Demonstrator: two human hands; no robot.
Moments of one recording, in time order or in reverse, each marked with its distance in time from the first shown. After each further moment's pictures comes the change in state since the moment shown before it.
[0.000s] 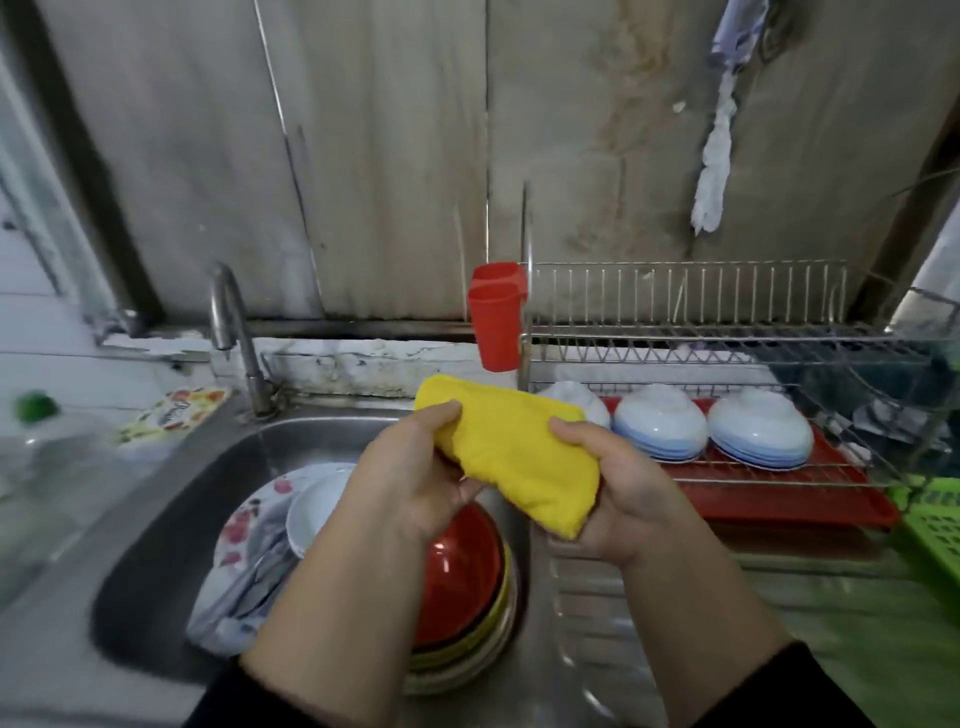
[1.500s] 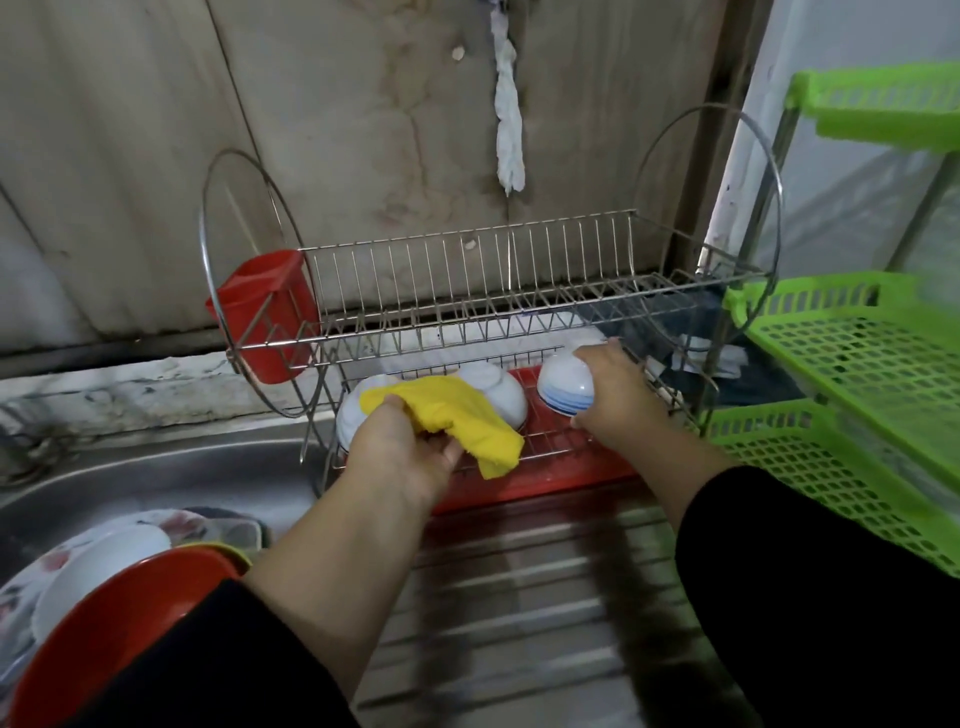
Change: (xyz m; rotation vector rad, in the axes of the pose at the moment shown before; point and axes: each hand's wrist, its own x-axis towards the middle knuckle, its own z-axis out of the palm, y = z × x) left_hand 0.068 -0.099 0.145 -0.107 0.053 -0.054; right_hand 0.016 -0.136 -0.218 -1.694 0.667 -0.490
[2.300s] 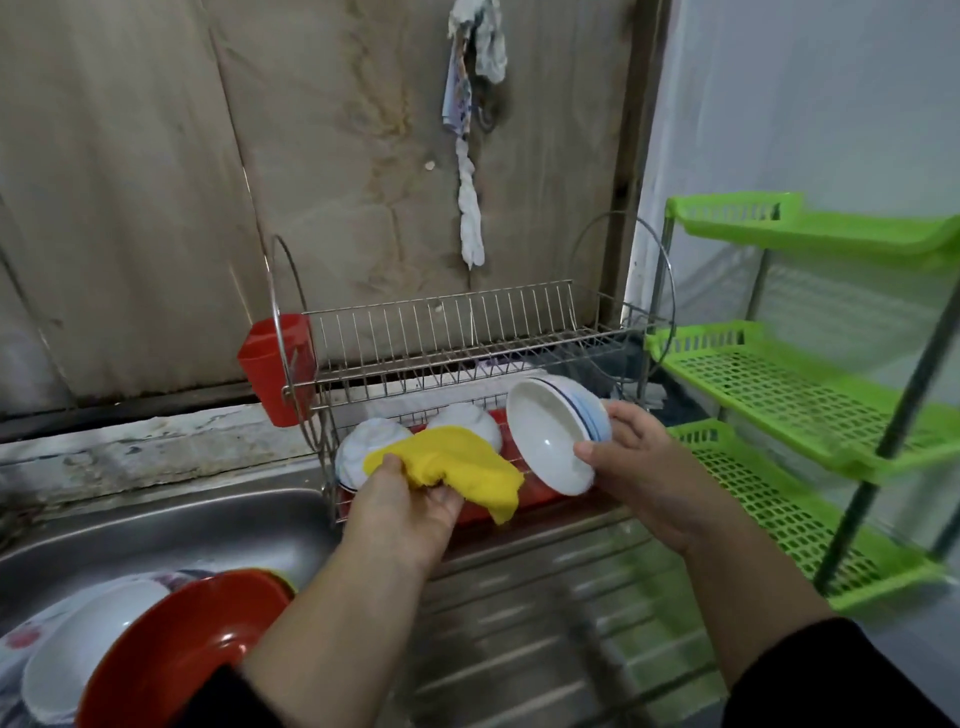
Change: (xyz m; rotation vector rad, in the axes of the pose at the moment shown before) left_hand -0.069 0.013 -0.037 -0.154 -0.184 -0.129; right_hand -0.140 -0.066 -0.064 1.268 0.054 0.246
